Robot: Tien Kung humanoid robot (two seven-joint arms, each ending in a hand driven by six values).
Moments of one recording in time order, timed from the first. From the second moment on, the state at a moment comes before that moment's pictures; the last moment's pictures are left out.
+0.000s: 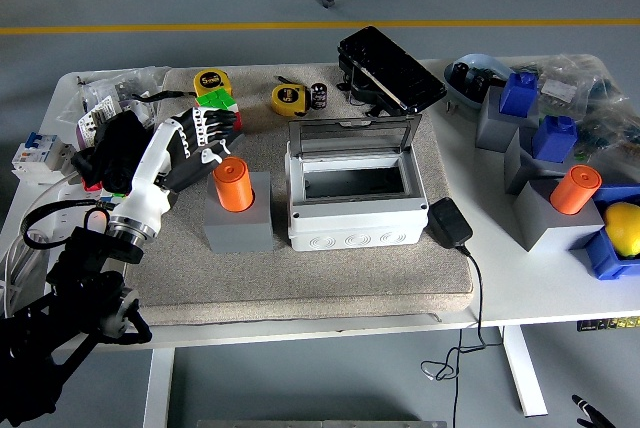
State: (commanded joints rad) left arm -0.29 0.29 -0.85 -1.31 0.96 0.36 -0.37; right arm 0.19 -0.23 0.28 0.30 0.19 -0.16 -0.01
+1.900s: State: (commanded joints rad) left arm -0.35 0.28 -0.70 -1.24 0.92 0.37 -0.33; right arm 0.19 -0.23 0.29 0.30 0.19 -0.16 -0.01
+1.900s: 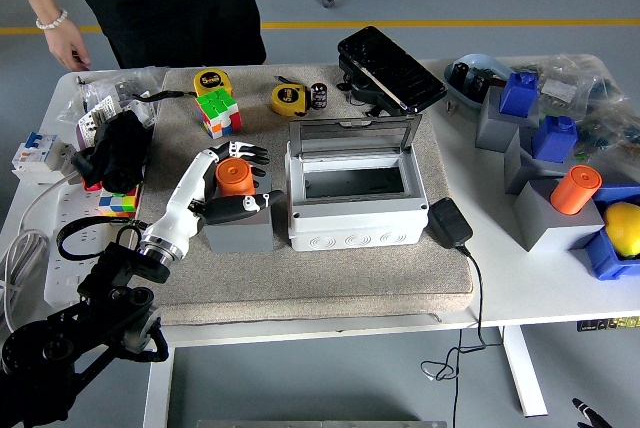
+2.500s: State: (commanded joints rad) left arm -0.37 0.27 -0.68 -1.22 0.89 0.38 -0.35; right arm 0.18 -0.23 0.29 0.30 0.19 -0.16 -0.01
